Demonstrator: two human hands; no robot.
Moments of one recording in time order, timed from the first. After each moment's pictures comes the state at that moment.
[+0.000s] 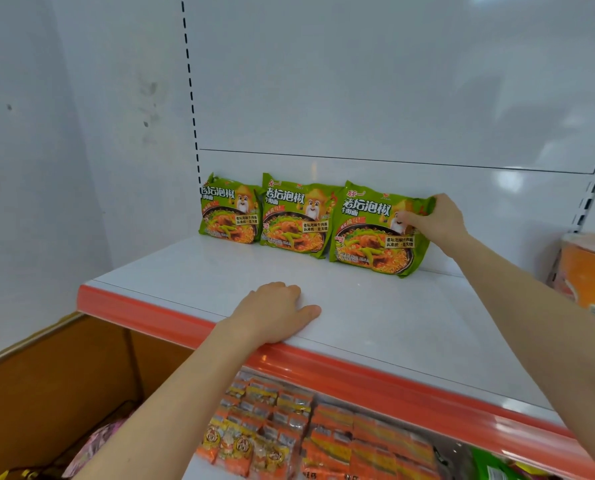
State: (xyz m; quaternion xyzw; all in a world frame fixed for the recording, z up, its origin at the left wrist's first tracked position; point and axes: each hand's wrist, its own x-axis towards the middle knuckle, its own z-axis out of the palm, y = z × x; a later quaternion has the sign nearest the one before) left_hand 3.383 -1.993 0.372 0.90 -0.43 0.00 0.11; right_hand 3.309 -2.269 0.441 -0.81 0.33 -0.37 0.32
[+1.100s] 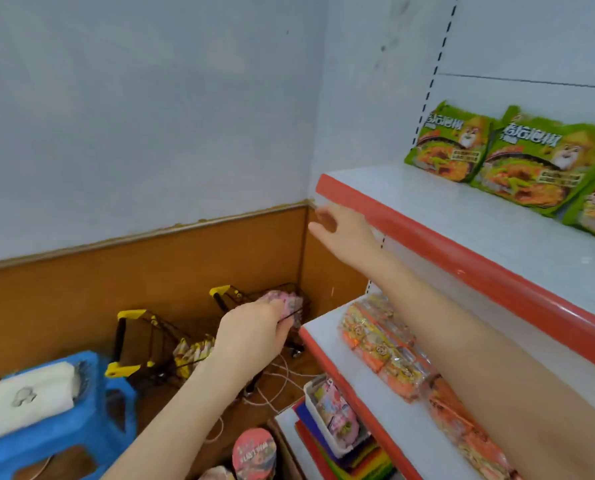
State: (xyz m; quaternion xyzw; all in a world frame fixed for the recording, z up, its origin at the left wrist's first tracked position) left_hand 3.278 -1.733 0.256 0.98 -0.11 0.13 0.12; right_hand 3.382 -1.884 0.327 -0.93 -0.15 -0.14 0.29
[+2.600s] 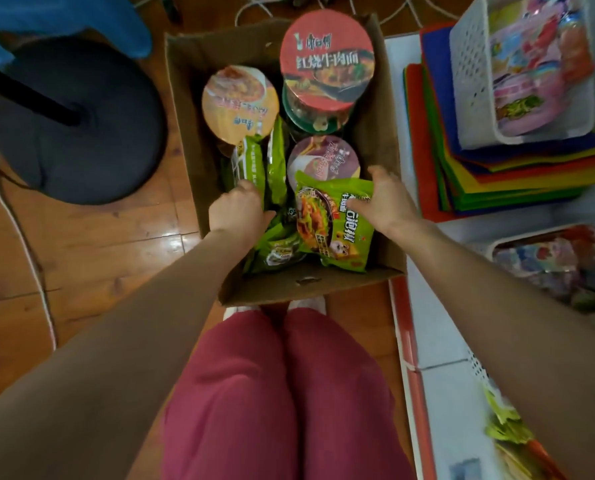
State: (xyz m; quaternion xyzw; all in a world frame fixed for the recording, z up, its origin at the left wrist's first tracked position) left_hand 3.171 -1.723 -0.429 0.92 0.22 -0.32 0.11; right_hand 3.266 -1.901 -0.413 -0.93 -0.06 0.35 0.14
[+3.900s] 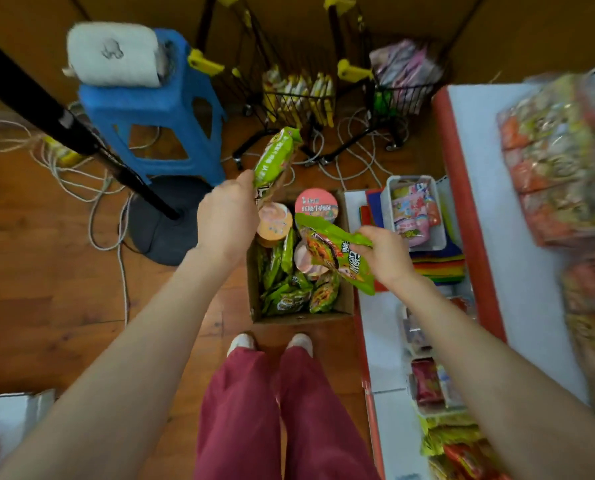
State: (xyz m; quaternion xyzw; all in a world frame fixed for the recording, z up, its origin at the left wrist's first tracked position) left_hand 3.173 -1.680 -0.016 0.95 0.24 0.07 0.16; right_hand 3.255 -1.894 -0.056 -0.92 -0.19 0.25 0.23
